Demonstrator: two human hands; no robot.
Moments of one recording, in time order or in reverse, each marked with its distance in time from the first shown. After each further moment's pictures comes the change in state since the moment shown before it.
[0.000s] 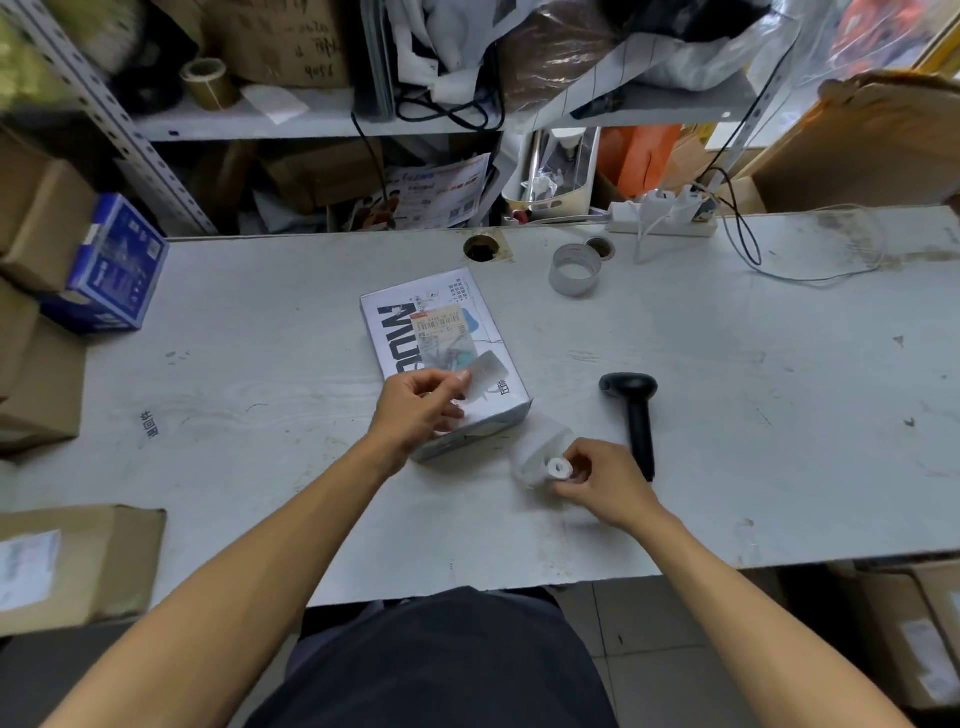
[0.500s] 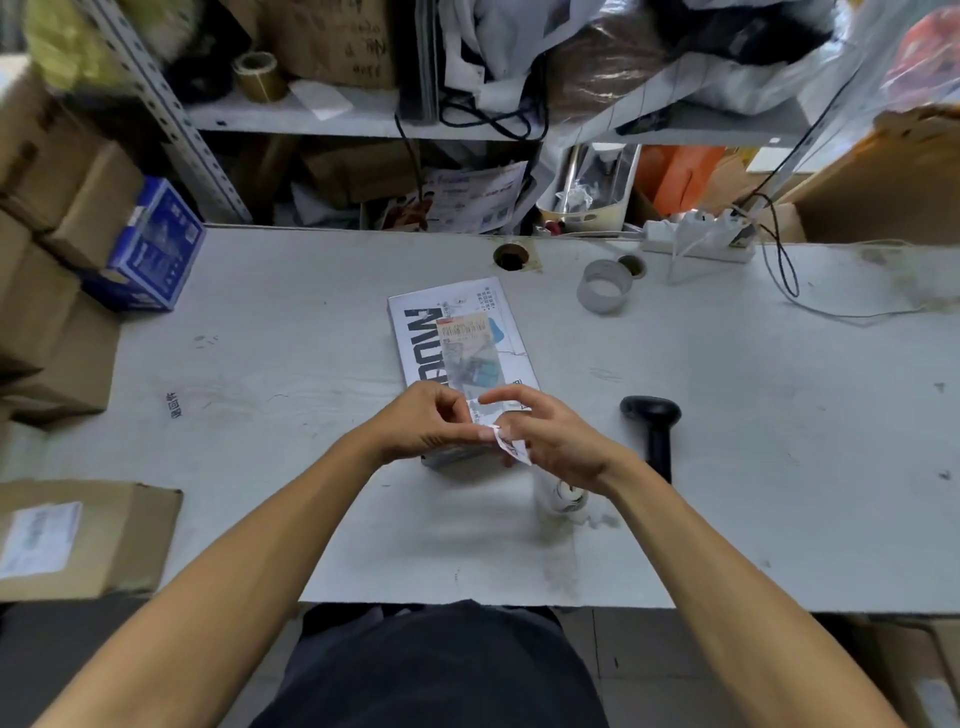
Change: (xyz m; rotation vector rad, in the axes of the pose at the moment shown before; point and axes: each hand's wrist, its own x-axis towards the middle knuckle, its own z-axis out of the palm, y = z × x) left_hand 0.008 0.007 -0.034 0.398 -0.374 0.031; right_hand 0.035 -0.123 -0.016 0.857 -0.589 -0.027
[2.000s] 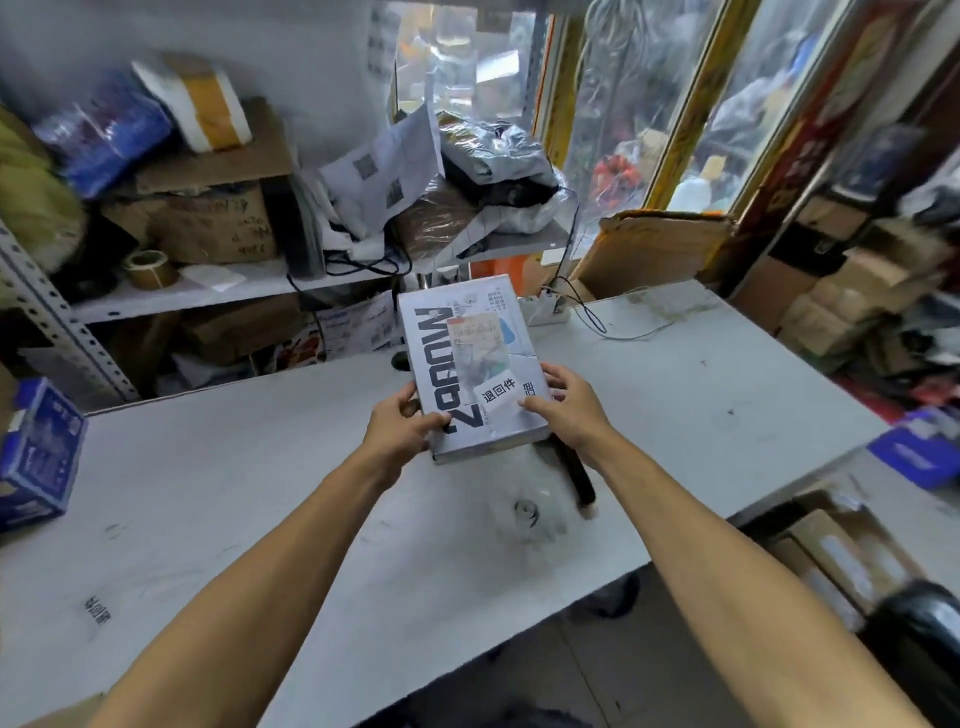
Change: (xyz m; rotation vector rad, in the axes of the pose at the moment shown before) left_hand -0.012 0.076 -0.015 -0.435 0.053 0.154; right_hand -0.076 -0.056 0.021 -0.369 1.078 -0.275
